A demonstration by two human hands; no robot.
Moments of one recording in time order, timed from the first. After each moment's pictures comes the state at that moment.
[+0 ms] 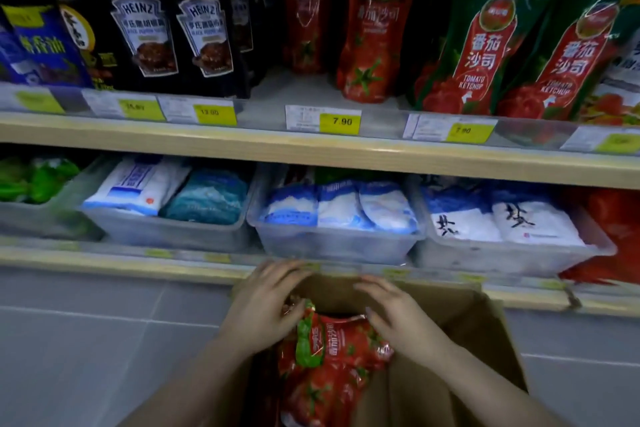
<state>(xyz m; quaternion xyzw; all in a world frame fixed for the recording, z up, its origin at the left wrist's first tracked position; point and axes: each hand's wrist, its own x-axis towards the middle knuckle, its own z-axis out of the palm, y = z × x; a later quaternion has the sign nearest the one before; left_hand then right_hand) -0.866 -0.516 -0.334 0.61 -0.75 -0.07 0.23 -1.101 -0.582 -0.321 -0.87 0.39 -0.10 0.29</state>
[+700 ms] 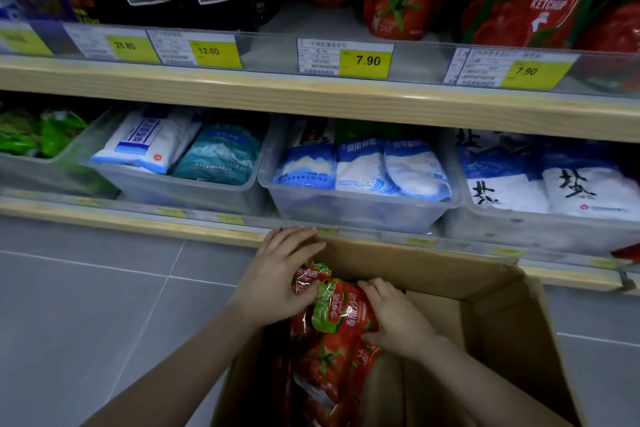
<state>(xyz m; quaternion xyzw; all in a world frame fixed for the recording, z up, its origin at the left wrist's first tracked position) -0.861 -0.518 -0.374 0.63 -0.74 -0.07 0.23 -1.098 -0.581 -0.448 -0.89 0.37 0.06 0.25</state>
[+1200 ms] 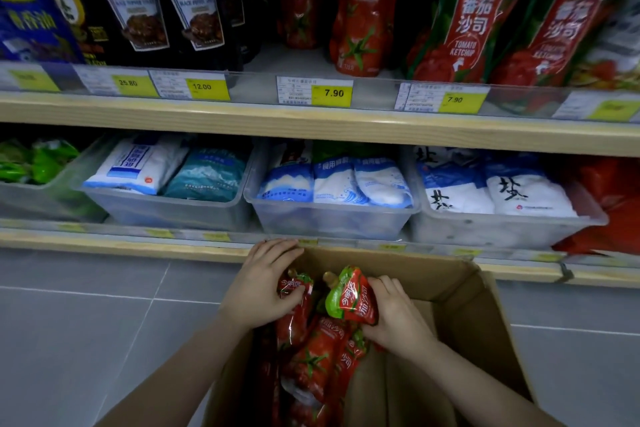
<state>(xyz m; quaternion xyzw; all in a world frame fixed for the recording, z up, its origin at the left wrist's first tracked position) -0.864 -0.515 -0.364 0.63 -0.73 -0.07 0.24 -1.121 -0.568 -0.403 -0.85 0.46 -0.08 0.23</state>
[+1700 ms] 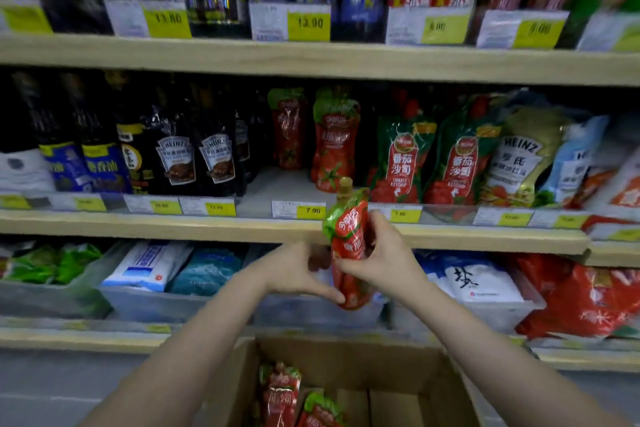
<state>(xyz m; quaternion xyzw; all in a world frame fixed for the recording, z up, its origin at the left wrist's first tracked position) -0.903 -0.594 -0.156 0.56 -0.74 -0.31 0.20 -1.086 -0.618 -0.139 -0.78 0.44 -0.35 0.28</state>
